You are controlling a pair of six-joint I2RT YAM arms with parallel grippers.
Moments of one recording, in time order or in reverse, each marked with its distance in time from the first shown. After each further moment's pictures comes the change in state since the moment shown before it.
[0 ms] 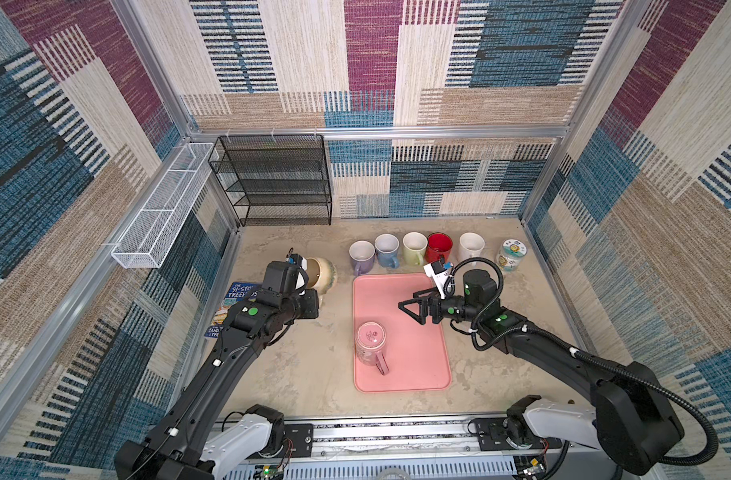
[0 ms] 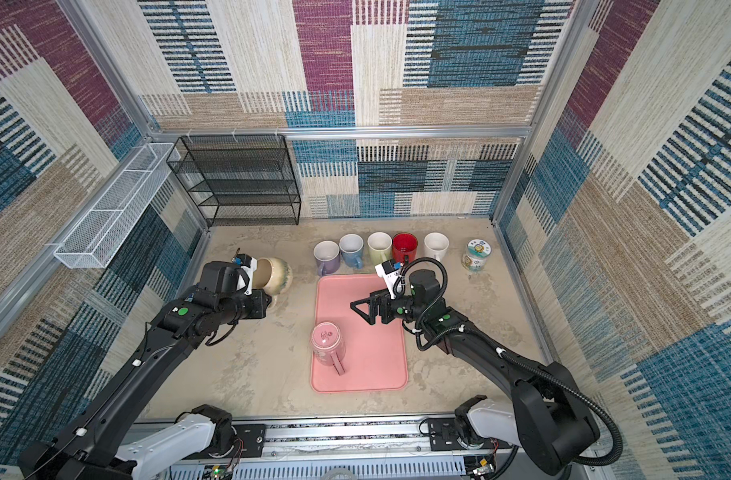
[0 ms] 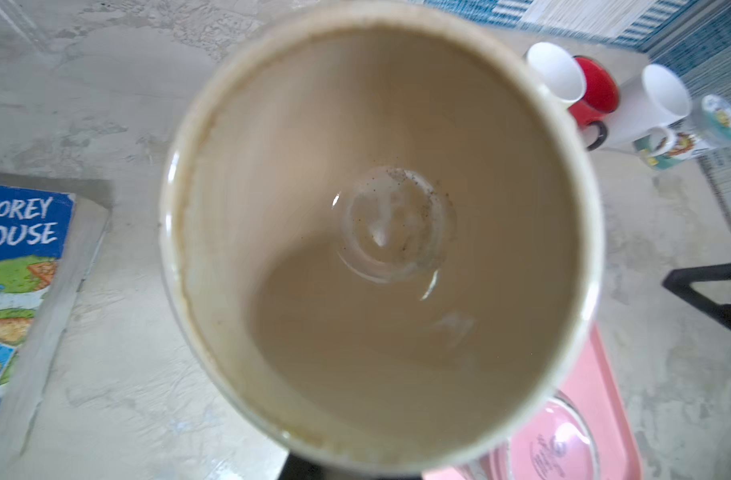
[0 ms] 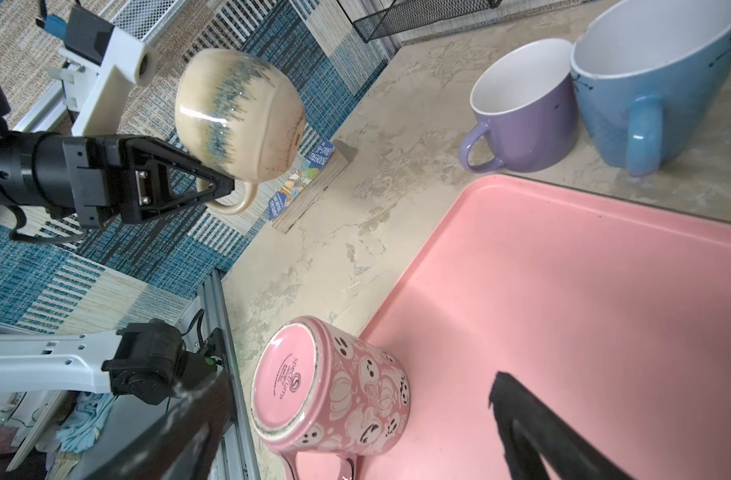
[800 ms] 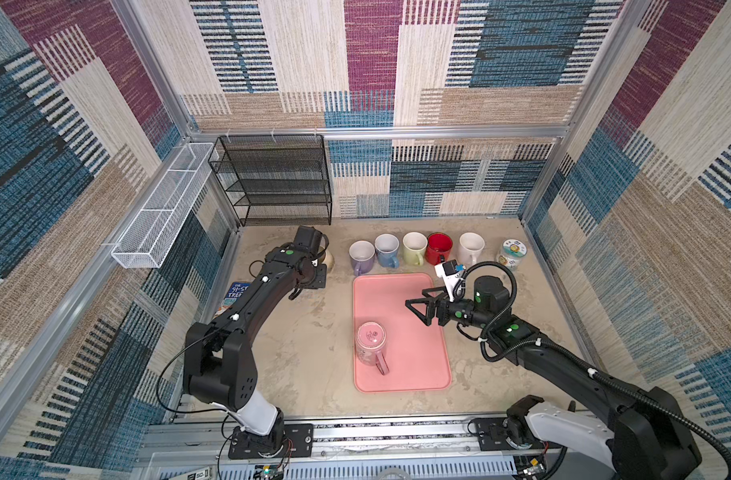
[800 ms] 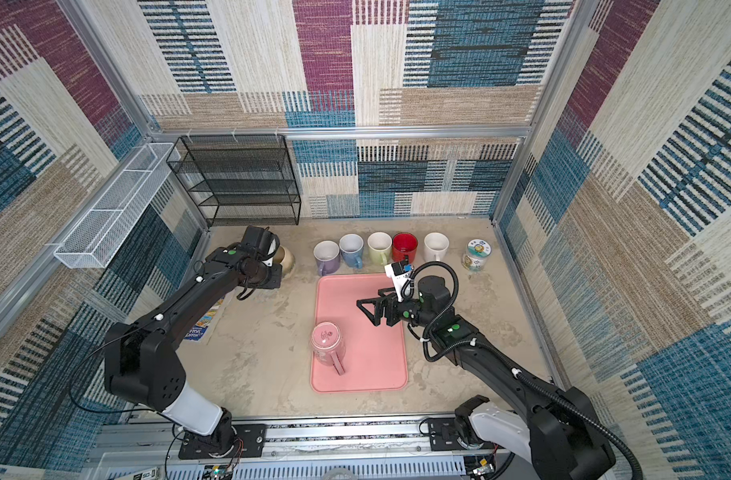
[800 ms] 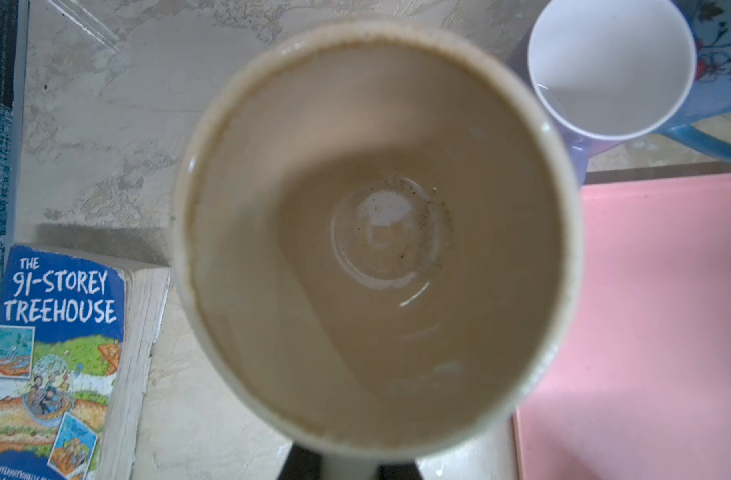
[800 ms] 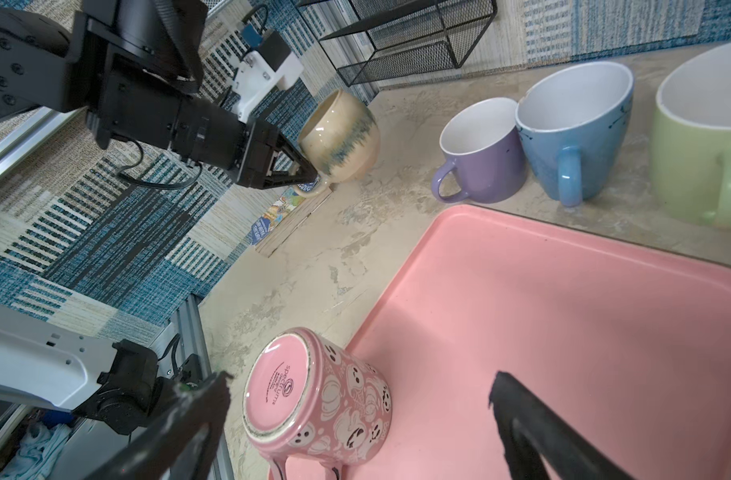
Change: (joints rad) left arm 0.037 0.568 0.353 -0.030 -0.183 0.105; right arm 0.000 -0.137 -0.048 0.000 0.121 -0.003
